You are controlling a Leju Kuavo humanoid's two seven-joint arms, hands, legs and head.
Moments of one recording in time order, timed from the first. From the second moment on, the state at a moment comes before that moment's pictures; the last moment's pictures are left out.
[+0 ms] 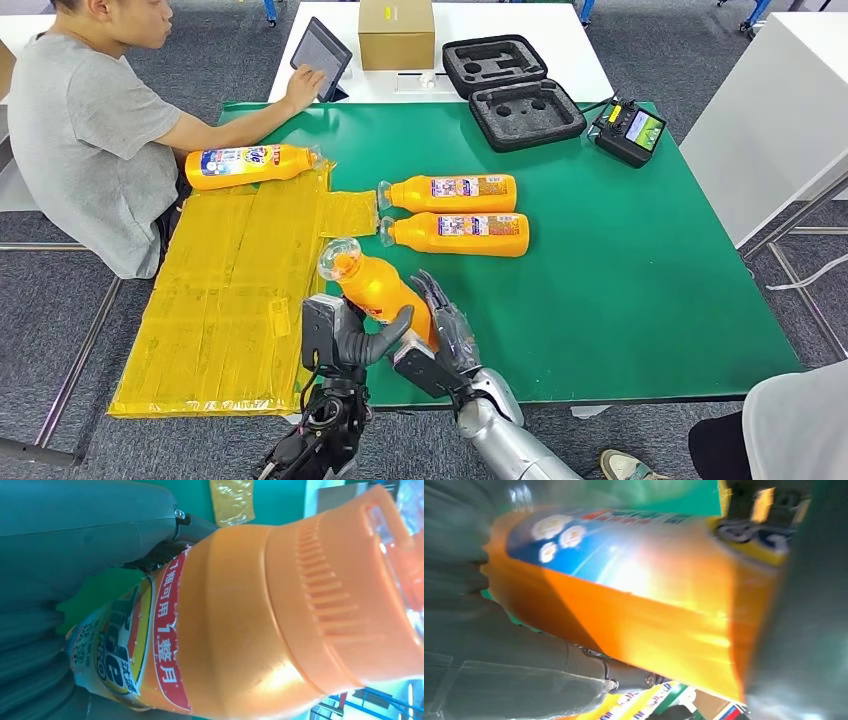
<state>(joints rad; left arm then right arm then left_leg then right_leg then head) -0.30 -0.31 -0.49 -0.91 0.39 0.48 -0.70 -0.38 0.21 0.32 -0.57 0.41 -0.58 -0.70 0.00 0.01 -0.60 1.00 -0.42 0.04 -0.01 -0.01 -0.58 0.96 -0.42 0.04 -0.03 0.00</state>
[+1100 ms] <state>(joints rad) -0.22 -0.10 -0.27 -1.08 -0.67 0.70 -0.63 -0.30 0.17 0.32 -0.64 0.27 -0.55 -0.70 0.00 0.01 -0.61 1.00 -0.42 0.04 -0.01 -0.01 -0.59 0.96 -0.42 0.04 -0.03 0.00</state>
